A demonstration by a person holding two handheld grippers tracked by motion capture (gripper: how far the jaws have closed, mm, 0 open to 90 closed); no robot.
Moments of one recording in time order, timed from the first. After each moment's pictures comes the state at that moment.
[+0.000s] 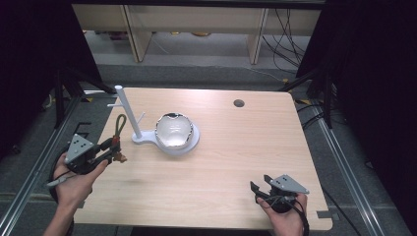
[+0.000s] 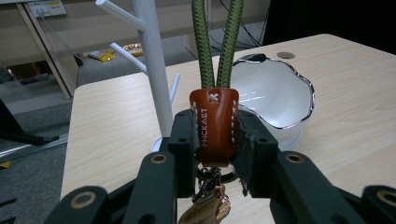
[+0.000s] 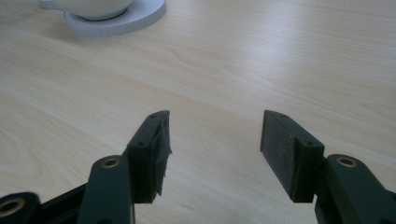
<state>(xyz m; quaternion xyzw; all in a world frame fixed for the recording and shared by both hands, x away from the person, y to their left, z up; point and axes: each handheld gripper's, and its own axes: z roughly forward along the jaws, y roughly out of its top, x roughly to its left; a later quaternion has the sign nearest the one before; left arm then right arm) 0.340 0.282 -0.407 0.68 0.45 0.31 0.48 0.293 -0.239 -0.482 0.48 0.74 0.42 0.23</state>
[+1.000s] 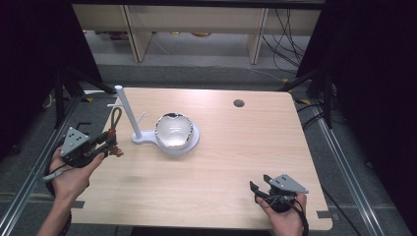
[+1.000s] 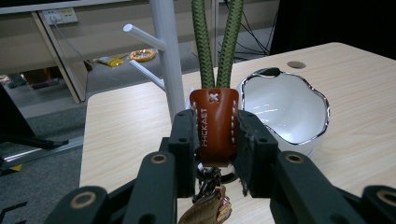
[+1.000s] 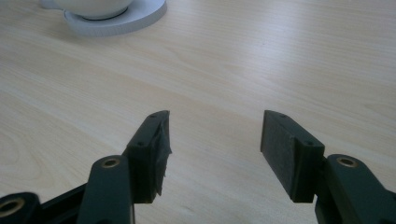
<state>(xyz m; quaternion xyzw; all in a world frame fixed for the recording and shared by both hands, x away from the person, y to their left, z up) 0.351 0.289 -0.397 0.67 0.46 0.33 0.48 0.294 -0.237 -0.482 0.48 0.74 0.42 0.23</state>
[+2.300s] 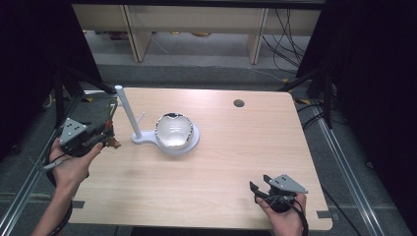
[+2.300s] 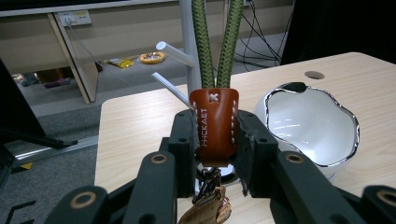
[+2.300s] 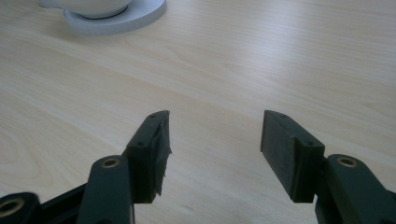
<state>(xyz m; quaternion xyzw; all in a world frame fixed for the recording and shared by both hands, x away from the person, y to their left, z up) 0.374 0.298 -0.390 0.66 0.47 0.34 0.48 0.295 -0.237 -0.484 0.48 0.73 0.43 0.23</state>
